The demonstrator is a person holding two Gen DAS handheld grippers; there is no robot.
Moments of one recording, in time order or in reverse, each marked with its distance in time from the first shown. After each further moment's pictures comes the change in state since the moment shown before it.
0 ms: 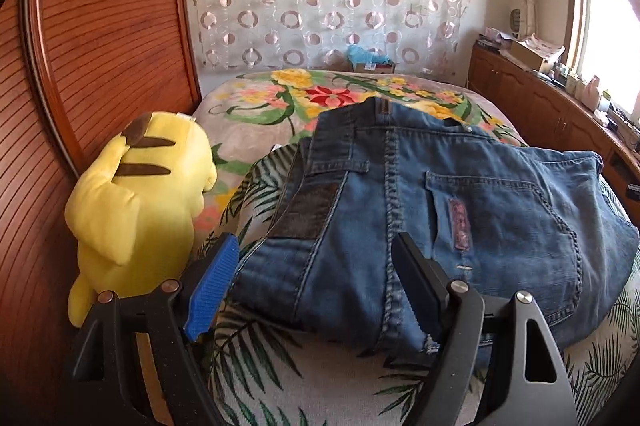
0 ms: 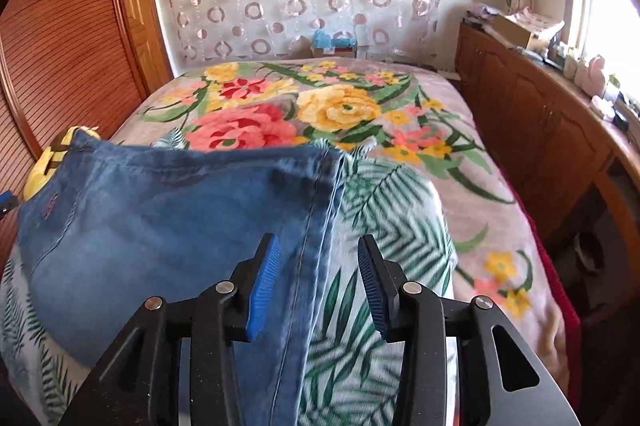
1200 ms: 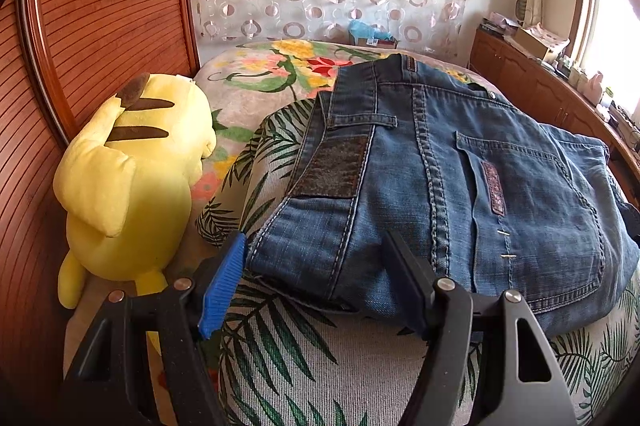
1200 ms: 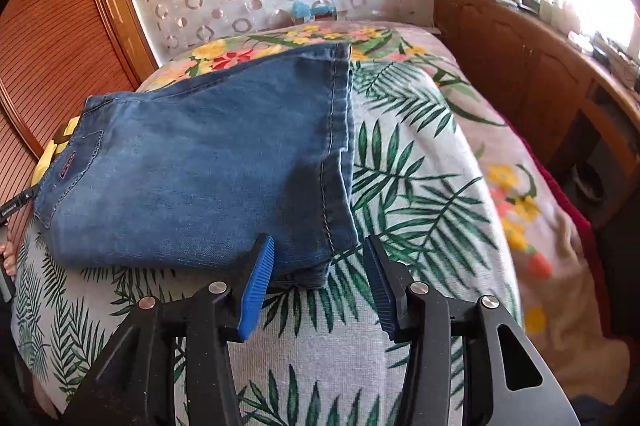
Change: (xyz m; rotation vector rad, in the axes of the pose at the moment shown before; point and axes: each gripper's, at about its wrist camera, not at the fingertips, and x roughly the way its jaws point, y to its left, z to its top) left arm 0.025 0.024 -0.021 -0.013 0.091 -0.029; right arm -0.051 -0.018 -0.072 0.135 0.101 -0.022
